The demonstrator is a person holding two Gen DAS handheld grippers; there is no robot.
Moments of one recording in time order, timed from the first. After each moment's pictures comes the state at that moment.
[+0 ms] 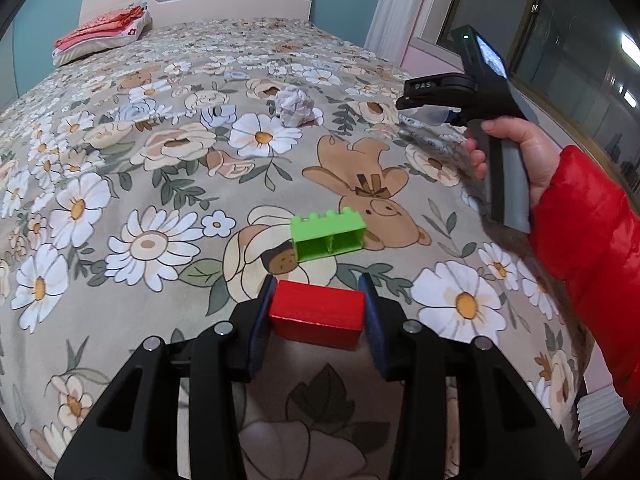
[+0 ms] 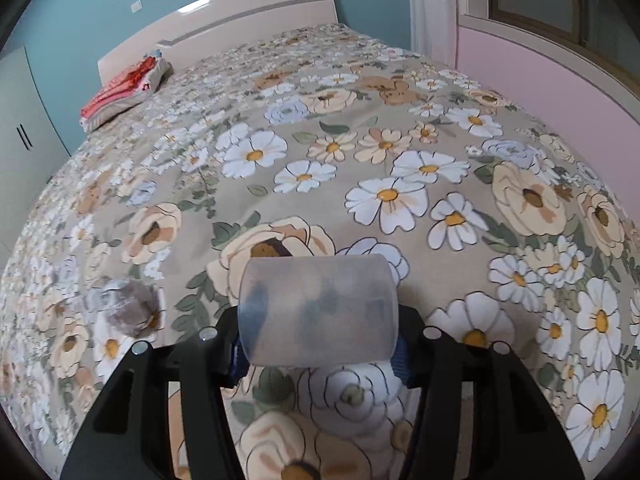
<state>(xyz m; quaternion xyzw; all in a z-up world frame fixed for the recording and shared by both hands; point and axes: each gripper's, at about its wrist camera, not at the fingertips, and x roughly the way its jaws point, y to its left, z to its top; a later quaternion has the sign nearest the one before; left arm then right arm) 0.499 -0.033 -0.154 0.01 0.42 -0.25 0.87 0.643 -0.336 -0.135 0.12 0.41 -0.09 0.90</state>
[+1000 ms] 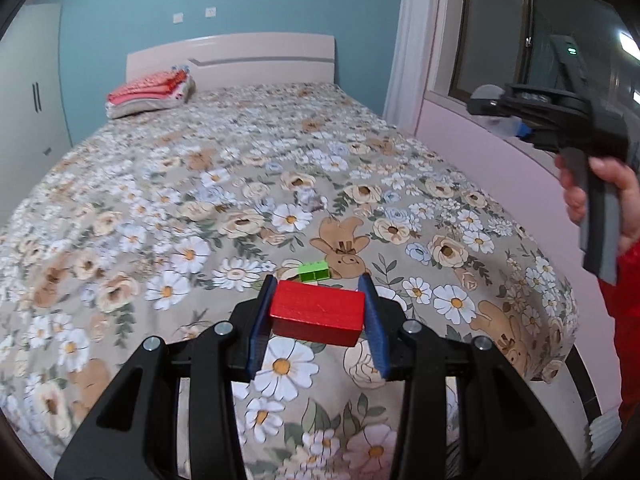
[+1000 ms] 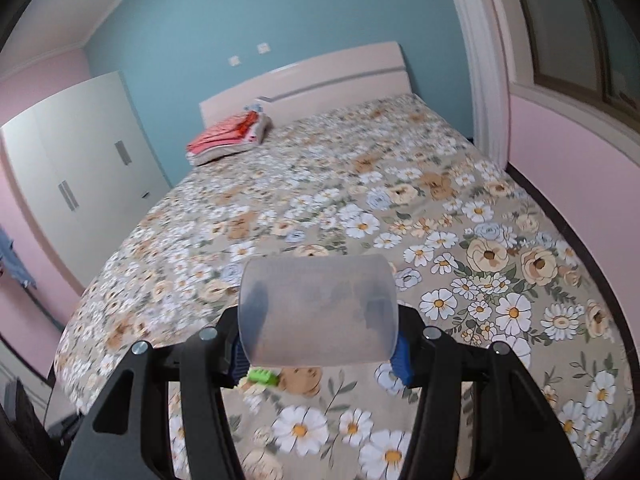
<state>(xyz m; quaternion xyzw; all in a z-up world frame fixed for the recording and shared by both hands) 0.347 -0.002 0.020 0.03 0.33 -0.18 0.93 0.418 -0.296 0.086 0.12 0.31 0.06 0.94</state>
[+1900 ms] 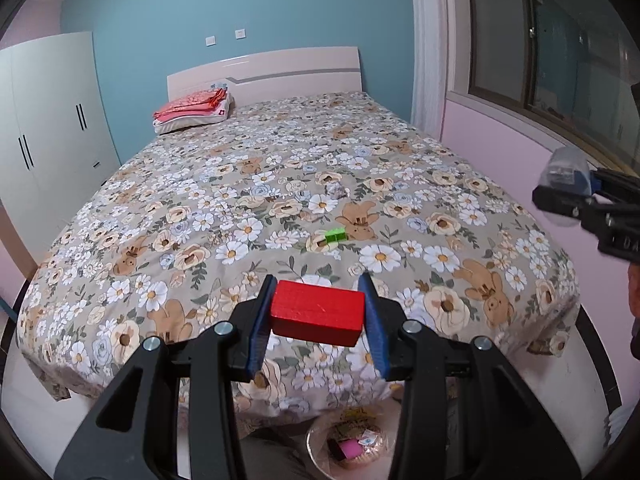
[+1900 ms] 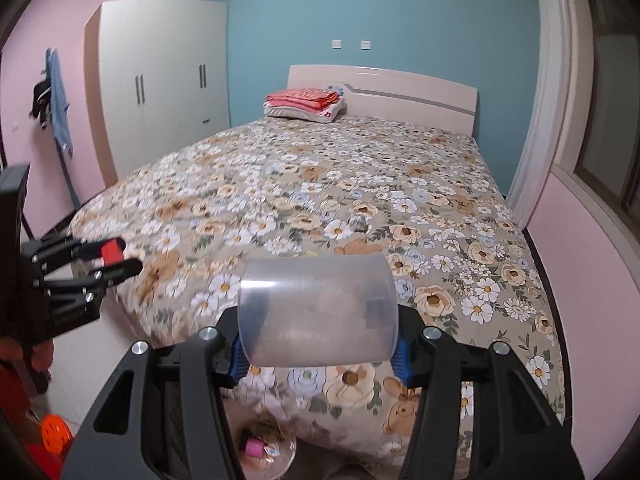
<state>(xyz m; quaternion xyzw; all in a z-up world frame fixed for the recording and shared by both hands) 0.172 0.010 0.078 0.07 0.32 -0.10 0.94 0.184 -0.215 0.092 -0.07 0.31 0.15 0.94</state>
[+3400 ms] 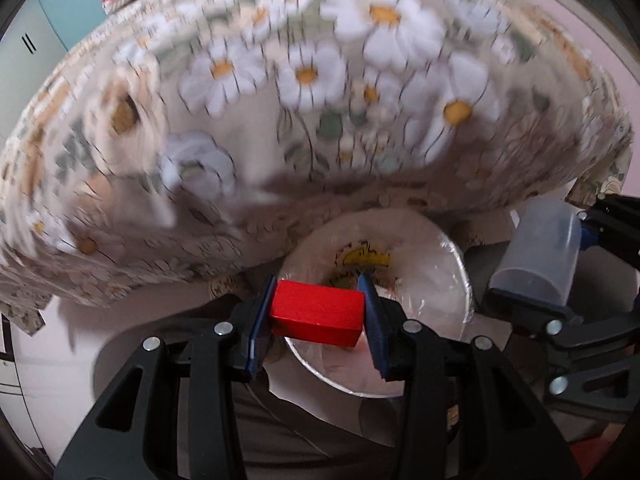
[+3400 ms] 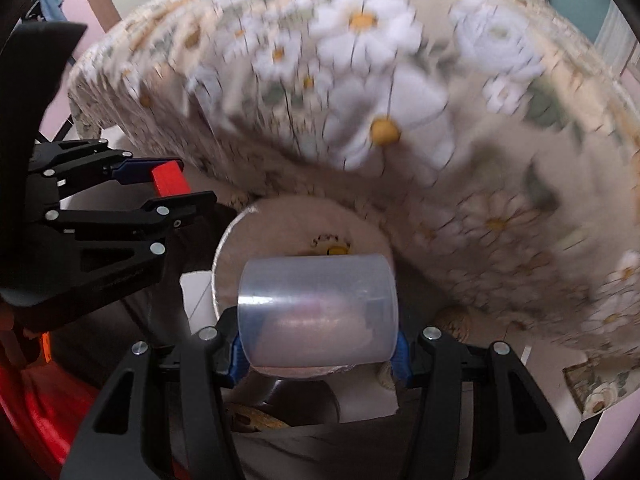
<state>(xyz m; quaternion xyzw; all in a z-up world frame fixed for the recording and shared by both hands) 0.166 0.002 -0.255 0.11 0.56 -0.11 0.81 0.150 -0.126 -0.252 -0.08 0.58 0.19 0.79</state>
